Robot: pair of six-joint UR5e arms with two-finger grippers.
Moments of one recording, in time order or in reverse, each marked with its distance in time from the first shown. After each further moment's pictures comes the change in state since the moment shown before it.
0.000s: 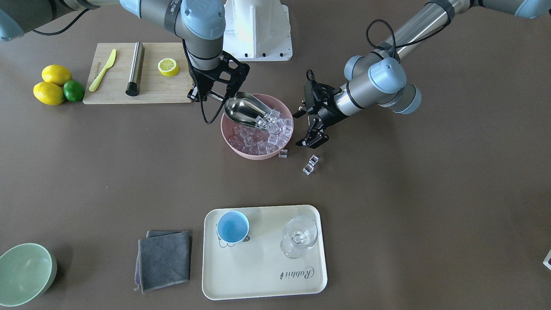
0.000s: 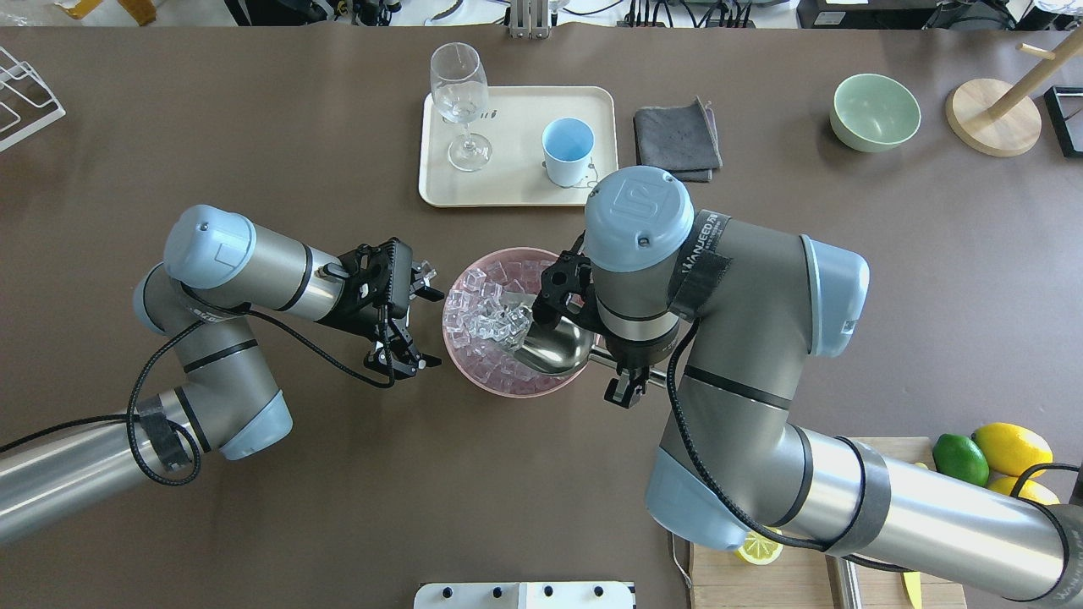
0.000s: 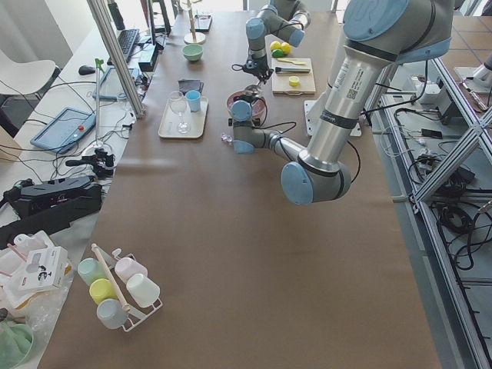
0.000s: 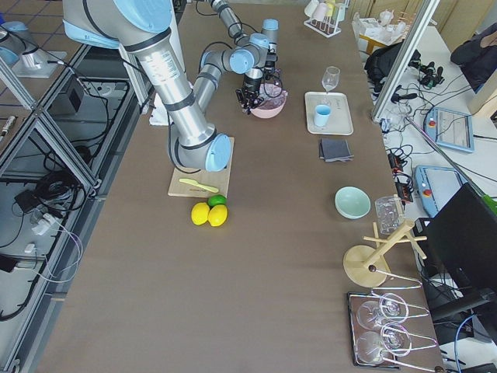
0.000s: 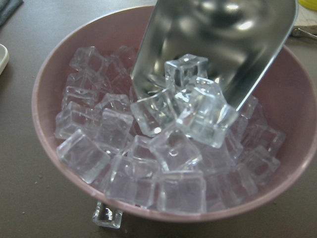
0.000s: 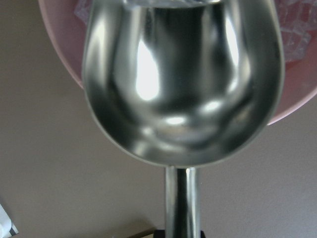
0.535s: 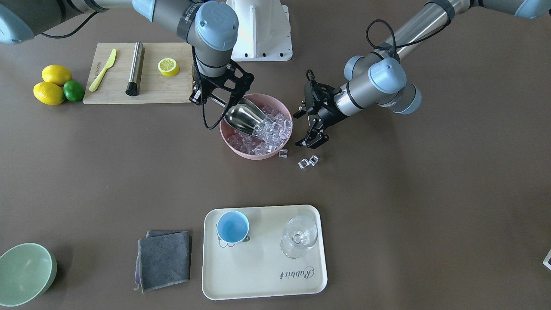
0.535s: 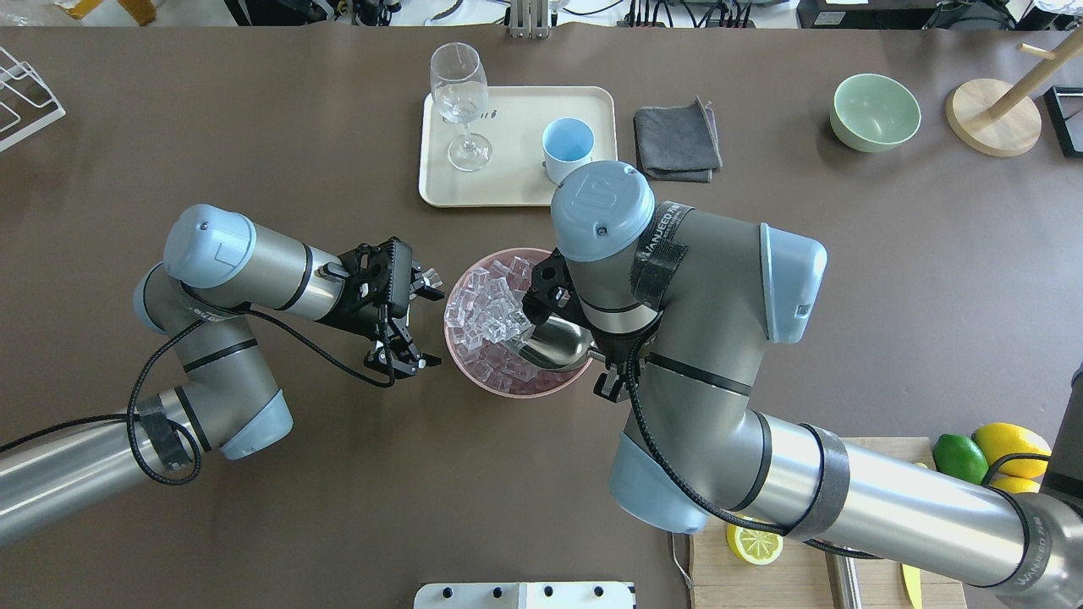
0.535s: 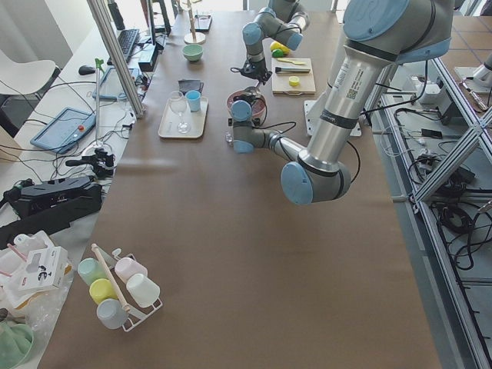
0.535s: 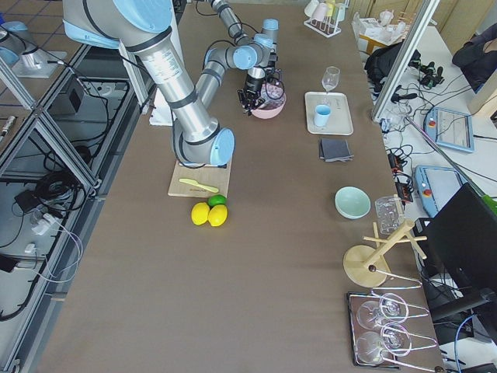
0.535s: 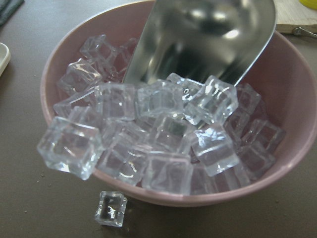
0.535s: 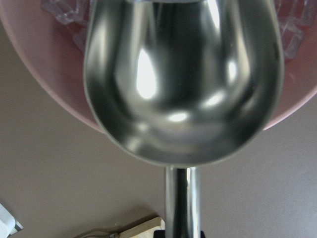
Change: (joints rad) left arm -0.001 -0.001 0.001 -0.001 0.000 0.001; right arm 0.000 0.064 -0.075 -0.088 -0.003 0.026
